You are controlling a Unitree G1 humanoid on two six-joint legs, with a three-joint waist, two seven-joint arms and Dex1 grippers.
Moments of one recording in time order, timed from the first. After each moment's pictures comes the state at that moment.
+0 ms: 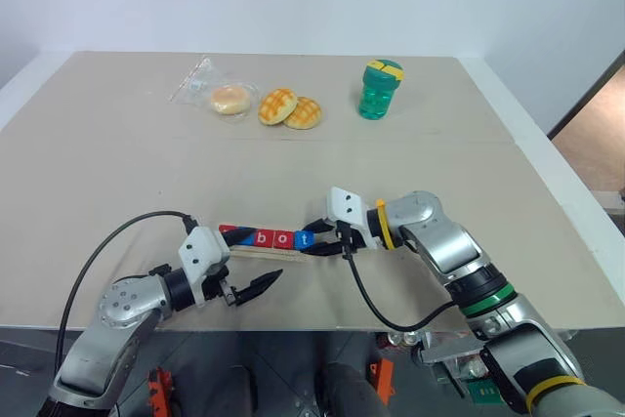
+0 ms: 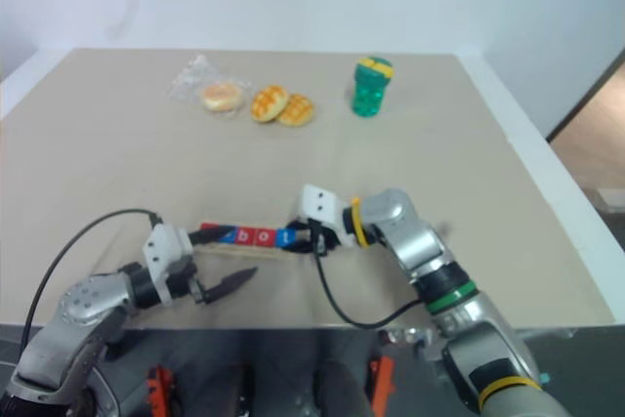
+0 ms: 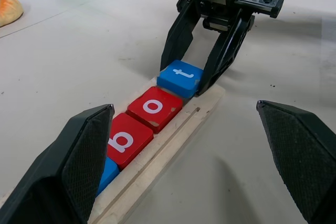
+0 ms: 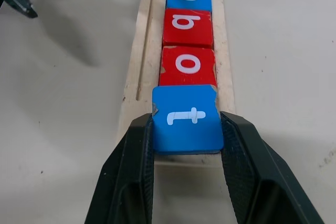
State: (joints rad) left arm 0.04 0.54 -0.04 -0.41 -0.36 0.23 -0.79; right arm -0.68 -0.47 0.40 0.14 0.08 0.31 1.18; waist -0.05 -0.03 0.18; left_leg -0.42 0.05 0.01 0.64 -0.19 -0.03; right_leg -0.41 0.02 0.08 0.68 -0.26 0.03
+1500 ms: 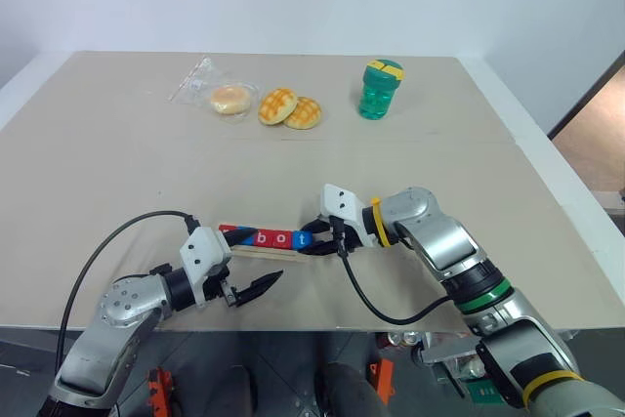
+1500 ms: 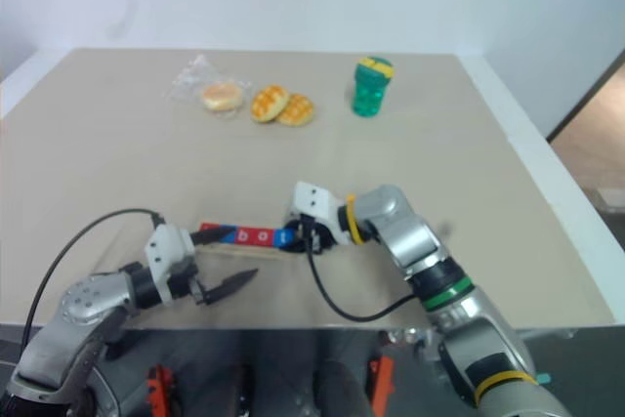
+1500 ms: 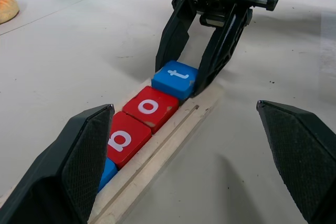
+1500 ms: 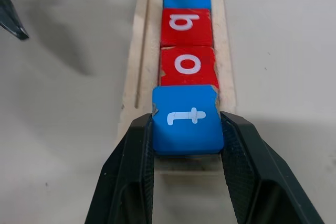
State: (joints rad) left arm 0.04 0.54 -0.04 -0.42 -0.35 0.24 -0.79; right arm -0.71 -0.46 0.42 0.10 0.07 0.45 1.17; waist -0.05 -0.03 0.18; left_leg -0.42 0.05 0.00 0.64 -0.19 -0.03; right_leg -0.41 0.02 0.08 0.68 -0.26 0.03
